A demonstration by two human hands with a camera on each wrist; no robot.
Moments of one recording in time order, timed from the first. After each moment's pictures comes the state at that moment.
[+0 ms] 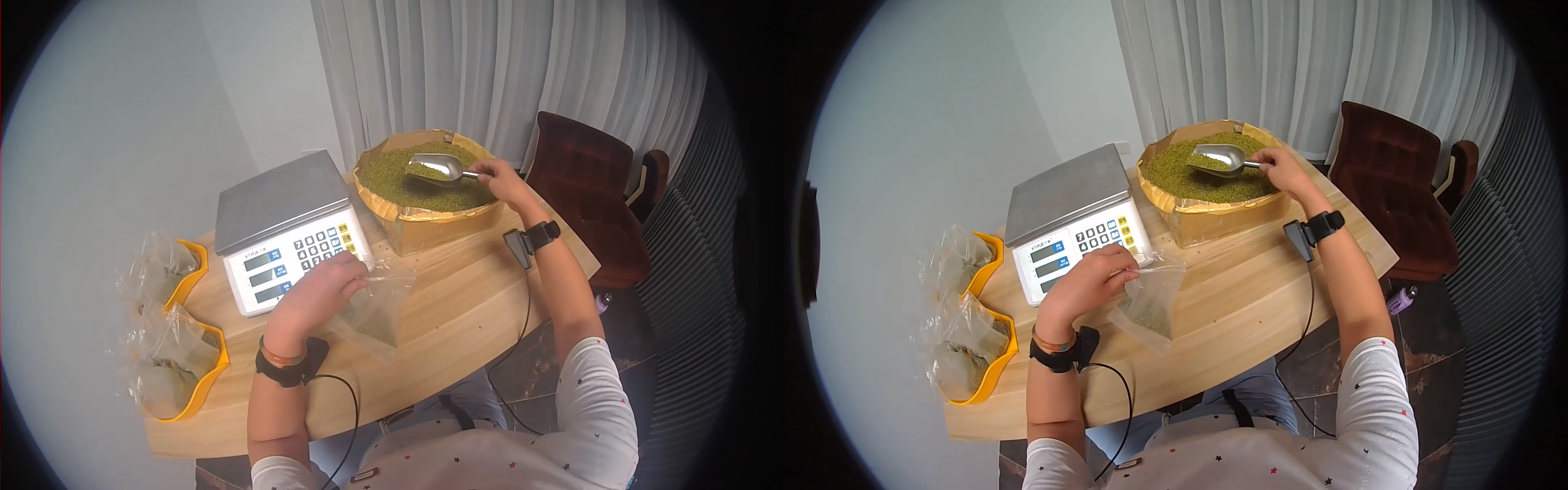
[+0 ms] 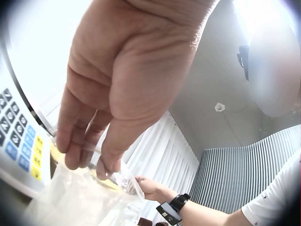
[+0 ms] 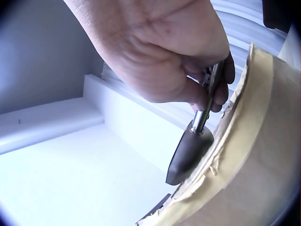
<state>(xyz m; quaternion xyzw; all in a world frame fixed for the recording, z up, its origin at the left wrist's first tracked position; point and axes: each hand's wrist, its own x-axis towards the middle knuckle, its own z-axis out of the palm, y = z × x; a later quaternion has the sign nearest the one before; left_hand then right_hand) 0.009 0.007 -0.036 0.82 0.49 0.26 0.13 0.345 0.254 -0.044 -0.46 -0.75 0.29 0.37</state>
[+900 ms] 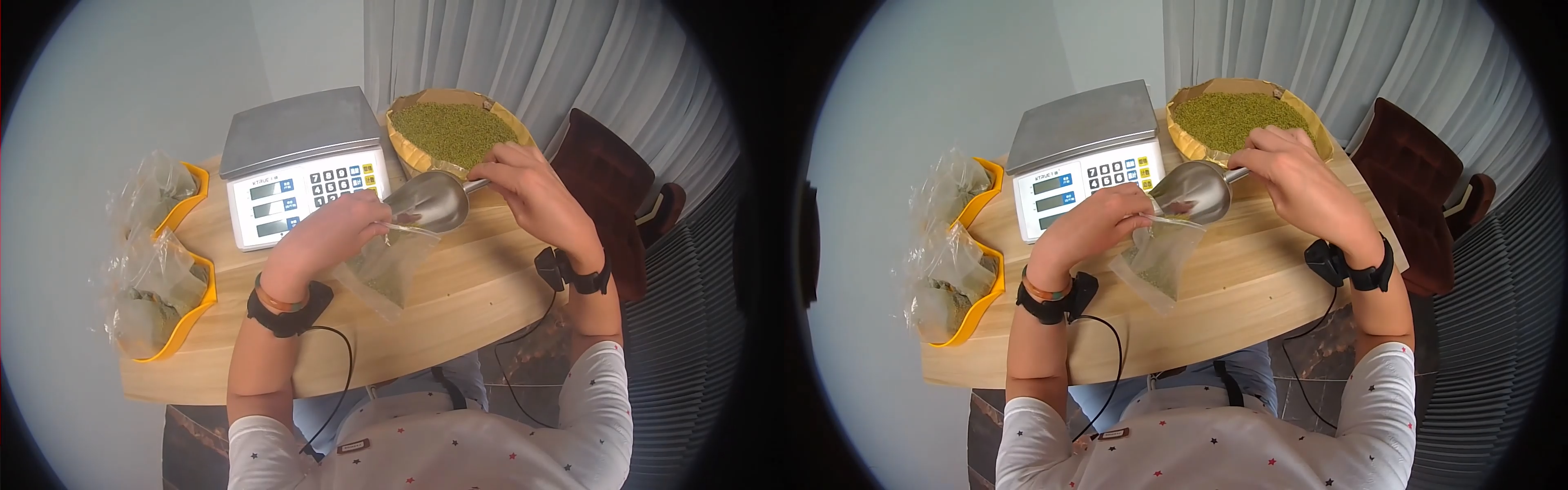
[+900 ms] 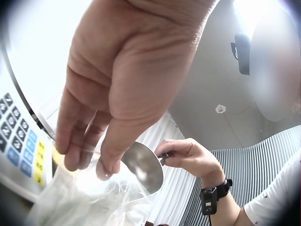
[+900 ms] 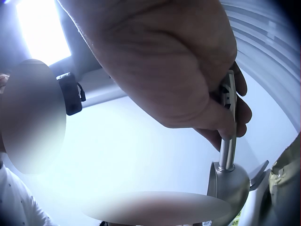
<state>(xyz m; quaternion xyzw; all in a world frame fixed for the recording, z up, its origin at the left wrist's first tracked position) 0.000 0.011 -0.041 0.83 0.48 0.26 0.12 0.286 0.091 0.042 -0.21 -0.95 -0.02 0.21</state>
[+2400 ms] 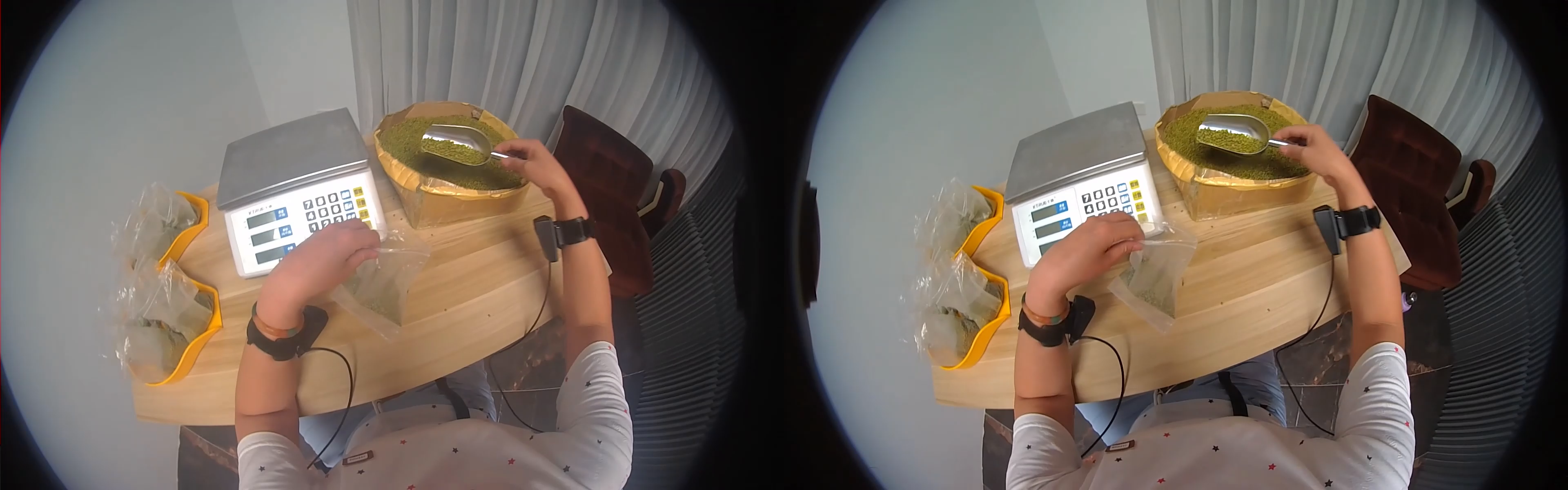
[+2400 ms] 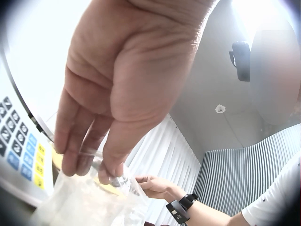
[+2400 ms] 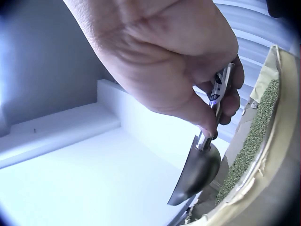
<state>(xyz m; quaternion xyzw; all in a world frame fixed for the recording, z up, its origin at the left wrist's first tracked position) 0.000 0.008 -0.037 0.83 0.48 0.25 0.13 0.348 0.240 -0.018 -0.41 -0.80 0.31 0.31</state>
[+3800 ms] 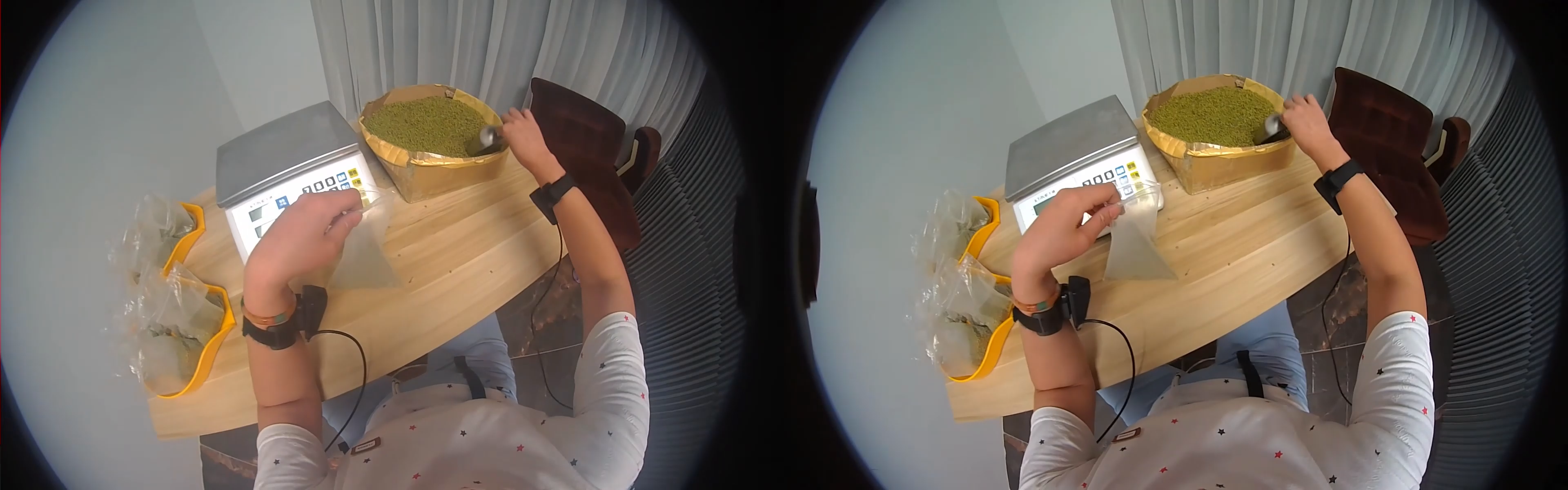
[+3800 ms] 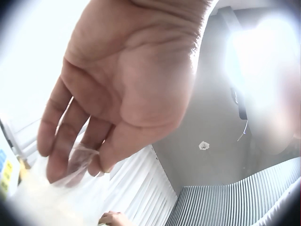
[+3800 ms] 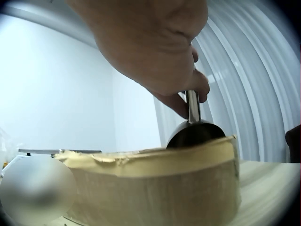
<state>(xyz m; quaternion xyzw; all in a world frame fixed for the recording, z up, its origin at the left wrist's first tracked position) -0.017 -0.024 0.009 0.82 0.47 0.29 0.13 0.365 0.230 -0.034 -0.42 -0.82 -0.38 0.10</state>
